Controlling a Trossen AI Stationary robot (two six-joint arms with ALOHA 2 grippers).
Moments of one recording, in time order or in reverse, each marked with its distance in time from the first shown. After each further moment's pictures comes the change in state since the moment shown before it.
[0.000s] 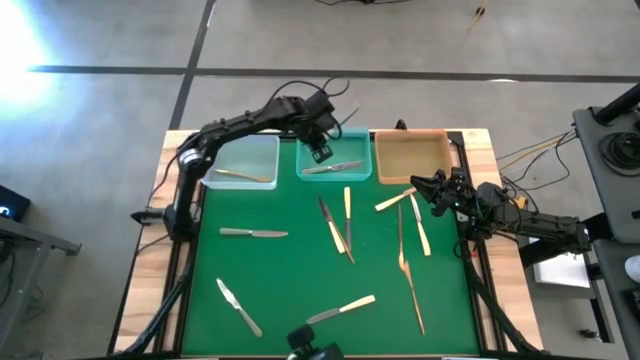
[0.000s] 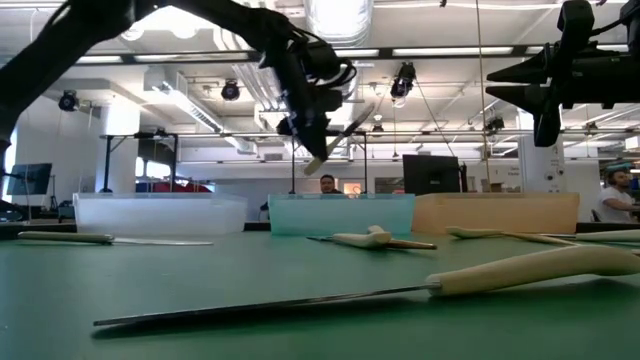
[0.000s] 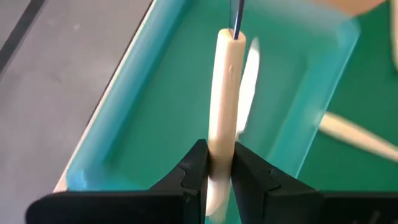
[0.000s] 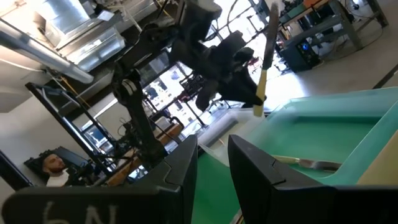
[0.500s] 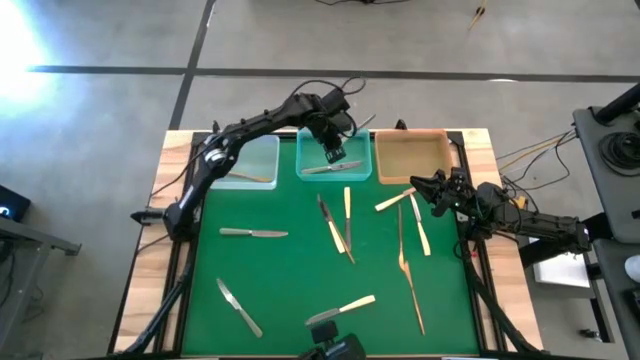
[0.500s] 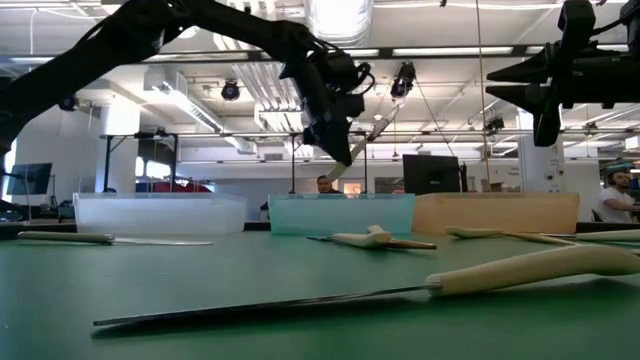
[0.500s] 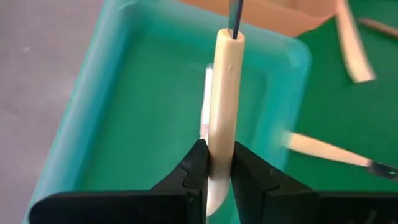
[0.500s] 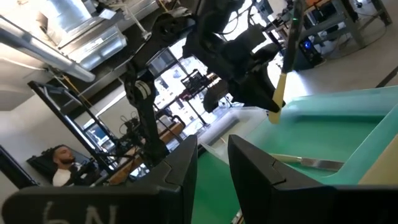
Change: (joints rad) left arm -0.008 0.207 0.296 -0.103 0.143 0.098; right arm 0.000 0.000 0.000 -0.001 -0.009 0.000
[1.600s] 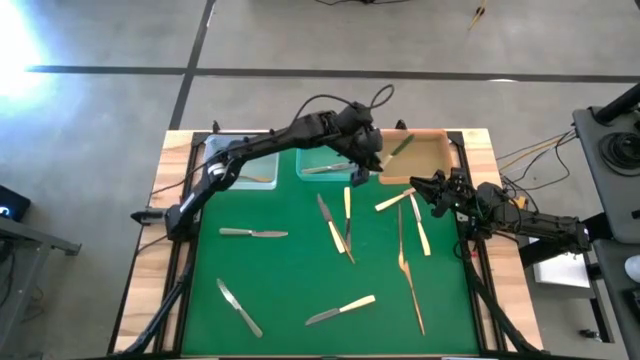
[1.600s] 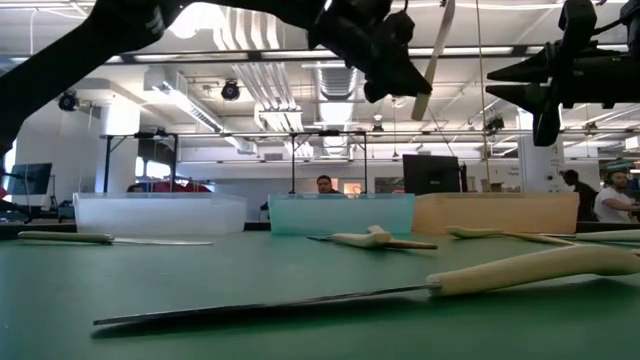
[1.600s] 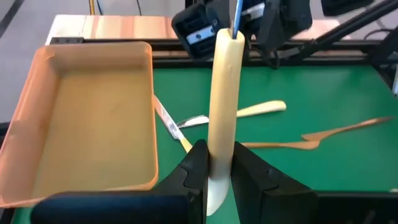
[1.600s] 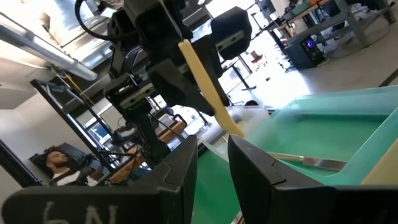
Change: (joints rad) left arm -0.200 -0.009 0.088 0.314 0.247 0.039; right arm 0.000 0.000 0.000 0.000 -0.011 0.000
